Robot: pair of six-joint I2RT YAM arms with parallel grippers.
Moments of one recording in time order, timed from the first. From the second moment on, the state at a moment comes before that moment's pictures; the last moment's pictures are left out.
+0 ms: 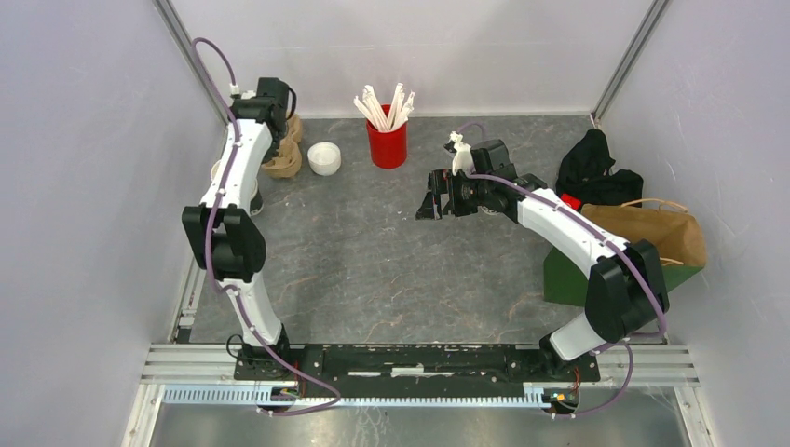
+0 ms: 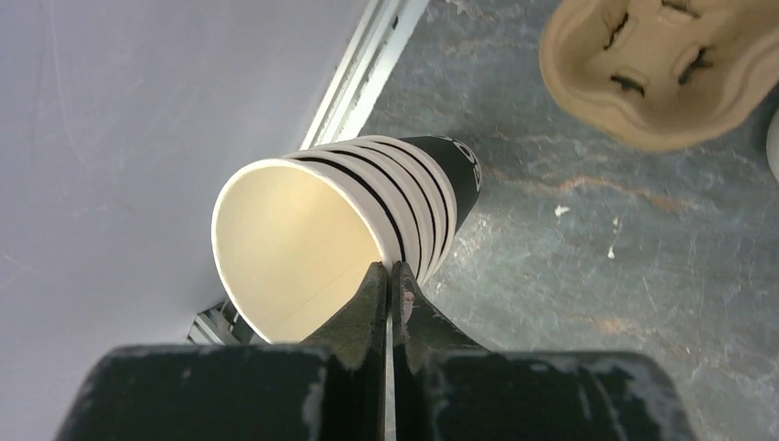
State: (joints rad) left arm -0.09 1.90 1.91 -1.17 -0.73 -0.35; right arm 0.46 1.53 1.16 -0.38 -0.48 0.34
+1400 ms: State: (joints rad) left arm 0.07 1.82 1.88 -1.15 -0.49 -0.34; right arm 0.46 1.54 1.16 -0.38 -0.50 0.33
